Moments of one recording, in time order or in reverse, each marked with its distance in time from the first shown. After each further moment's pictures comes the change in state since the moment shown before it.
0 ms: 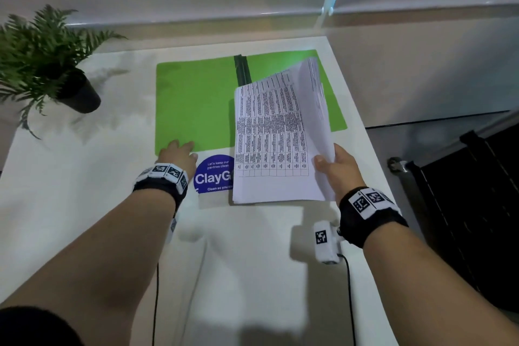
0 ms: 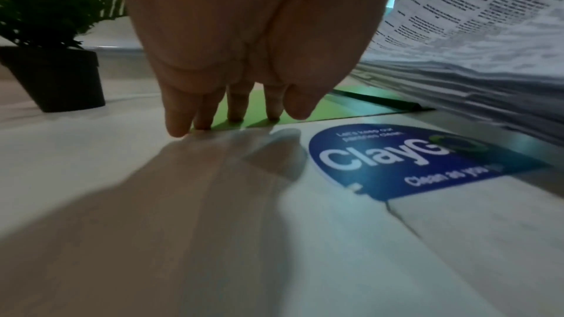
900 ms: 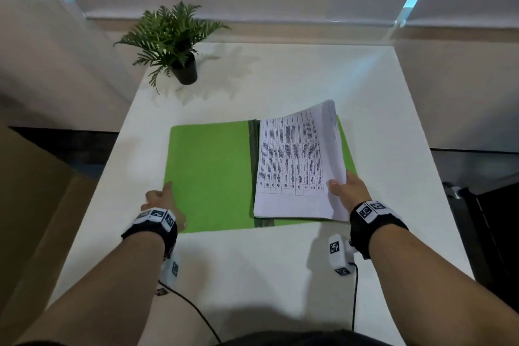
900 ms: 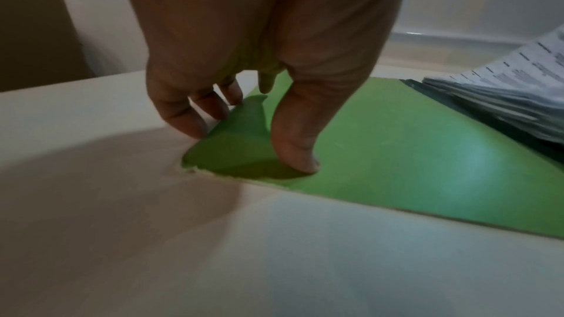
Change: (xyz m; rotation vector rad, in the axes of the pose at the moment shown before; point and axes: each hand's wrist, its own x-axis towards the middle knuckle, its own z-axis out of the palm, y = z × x) left_hand -0.198 -0.194 0.060 -0.197 -0.101 -0.501; right_hand -0.090 0.047 0.064 -0.299 -0.188 0.080
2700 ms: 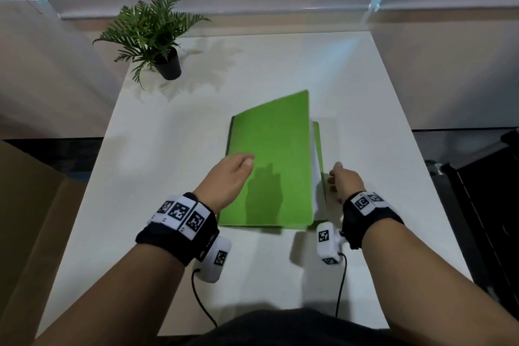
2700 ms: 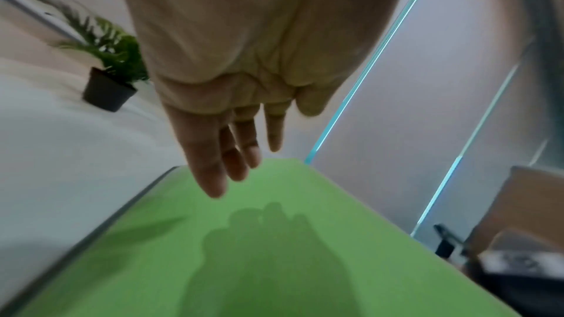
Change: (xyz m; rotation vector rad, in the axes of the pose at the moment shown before) left_hand -0.148 0.109 -0.039 -0.474 -0.125 0.735; right_hand -0.039 -0.003 -0.006 -0.043 0.086 0.260
